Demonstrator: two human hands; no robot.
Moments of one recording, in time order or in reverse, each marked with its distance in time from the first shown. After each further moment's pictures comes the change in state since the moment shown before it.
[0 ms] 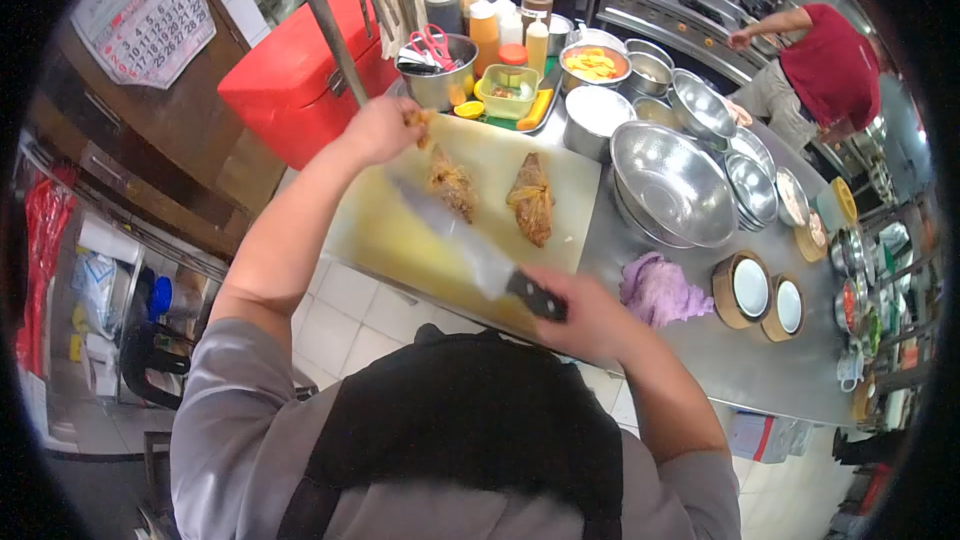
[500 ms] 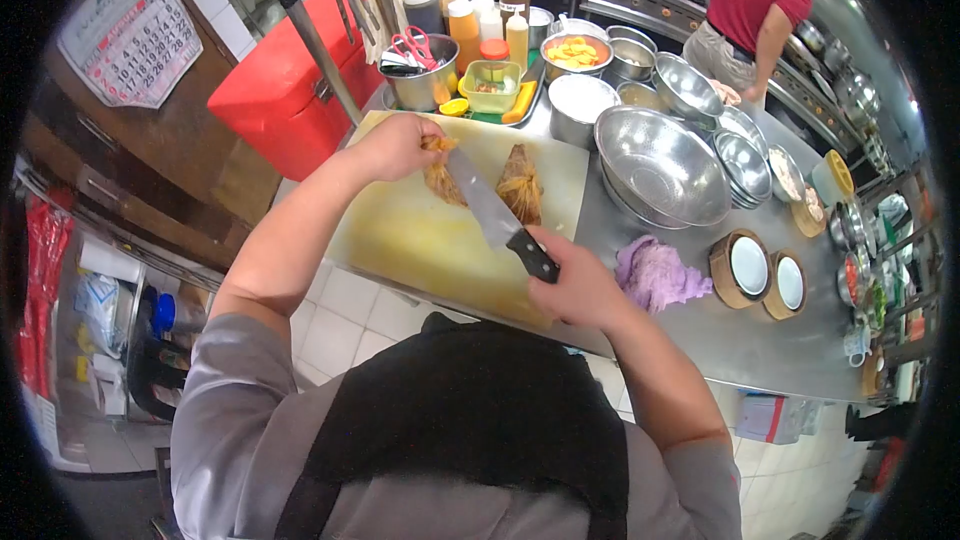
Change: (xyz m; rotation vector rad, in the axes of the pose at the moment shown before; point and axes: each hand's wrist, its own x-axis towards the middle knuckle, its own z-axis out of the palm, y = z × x) left_hand -0.005 0.039 0.010 -0.132 -0.270 0.144; right_hand 0.009 -0.016 -0.008 0.159 0.100 0.402
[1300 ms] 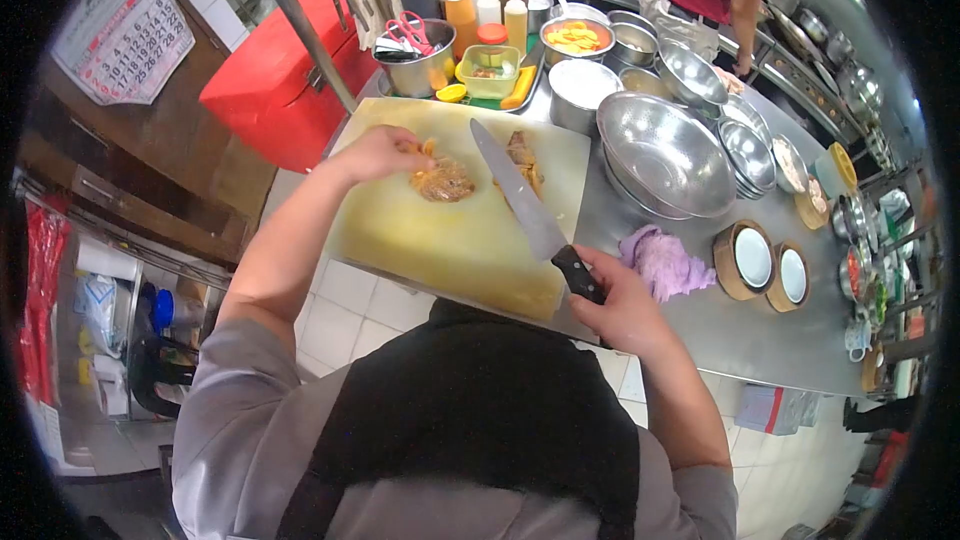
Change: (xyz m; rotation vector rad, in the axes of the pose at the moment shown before) left_hand -0.011 -0.057 0.034 -0.298 -0.024 -0.198; right_hand -0.036 0.043 -0.015 0.184 0.061 -0.011
